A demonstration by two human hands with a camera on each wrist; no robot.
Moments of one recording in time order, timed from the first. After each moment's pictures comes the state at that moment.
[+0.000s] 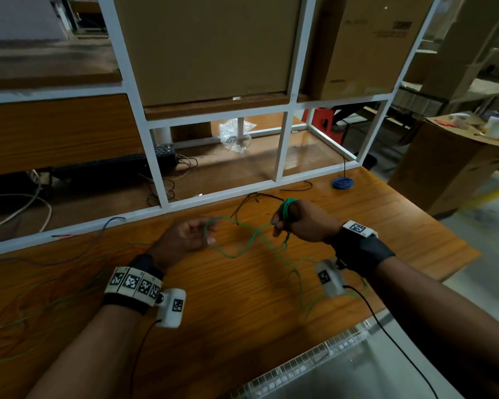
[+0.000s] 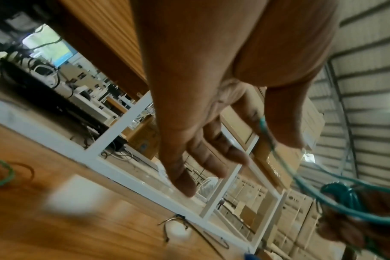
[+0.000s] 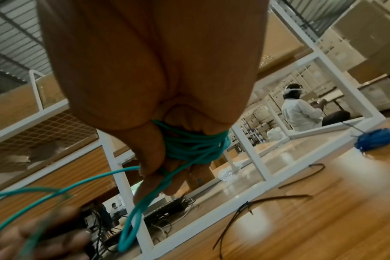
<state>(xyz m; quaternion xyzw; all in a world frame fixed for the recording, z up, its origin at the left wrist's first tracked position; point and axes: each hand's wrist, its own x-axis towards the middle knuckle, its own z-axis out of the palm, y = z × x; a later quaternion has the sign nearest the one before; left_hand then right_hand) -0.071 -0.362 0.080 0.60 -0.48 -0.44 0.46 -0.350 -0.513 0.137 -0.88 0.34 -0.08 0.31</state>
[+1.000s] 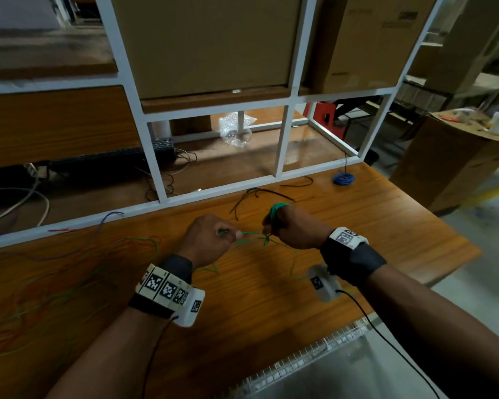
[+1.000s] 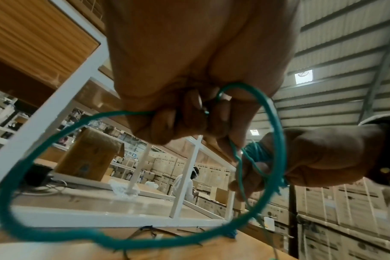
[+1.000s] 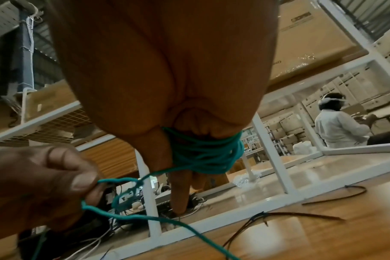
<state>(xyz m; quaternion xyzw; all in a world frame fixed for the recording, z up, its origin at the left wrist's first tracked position) -0.125 -0.377 0.096 0.70 -0.61 -0.21 0.33 -0.334 -0.506 0.117 -0.90 0.35 -0.04 0.26</state>
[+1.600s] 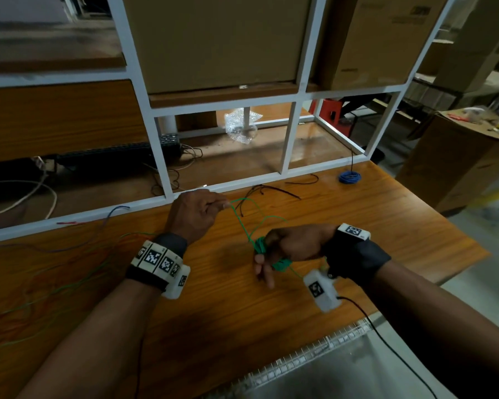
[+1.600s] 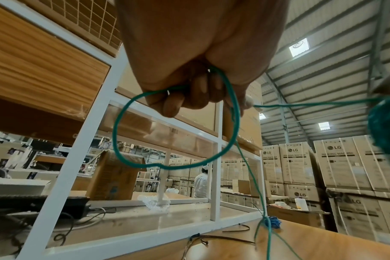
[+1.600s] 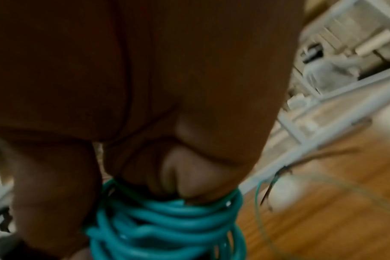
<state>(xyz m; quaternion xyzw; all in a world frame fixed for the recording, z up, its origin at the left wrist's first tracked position) -0.088 -0.388 0.106 0.67 -0.62 -0.04 0.42 -0.324 -0.472 0.137 -0.79 0.17 0.23 0.54</state>
